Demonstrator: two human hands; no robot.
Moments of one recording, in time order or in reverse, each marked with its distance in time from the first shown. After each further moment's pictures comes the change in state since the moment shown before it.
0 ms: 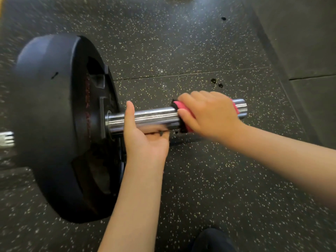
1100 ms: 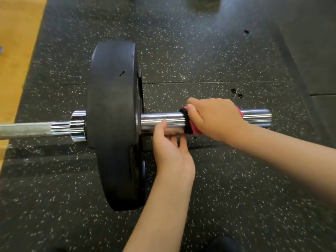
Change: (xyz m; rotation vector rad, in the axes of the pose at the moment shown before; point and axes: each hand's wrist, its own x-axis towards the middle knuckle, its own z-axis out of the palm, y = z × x) left_hand -0.020 0.000 -0.007 0.008 0.090 0.084; right_hand 0.039 -0.039 -0.013 0.066 -0.198 0.037
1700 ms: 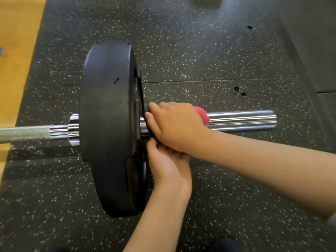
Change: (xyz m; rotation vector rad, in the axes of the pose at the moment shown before) left_hand 0.003 0.000 -0.022 0.094 -0.098 -0.012; right_hand 0.022 -0.071 0.016 0.055 0.102 -0.143
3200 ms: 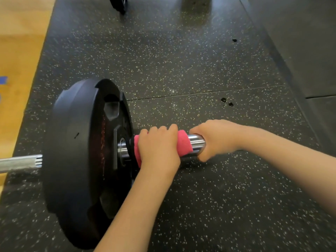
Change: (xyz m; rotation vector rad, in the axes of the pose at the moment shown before) left_hand 0.027 0.005 0.047 2.612 -0.166 0.941; right_hand -0.050 0.121 -0.044 0.278 -0.750 0.136
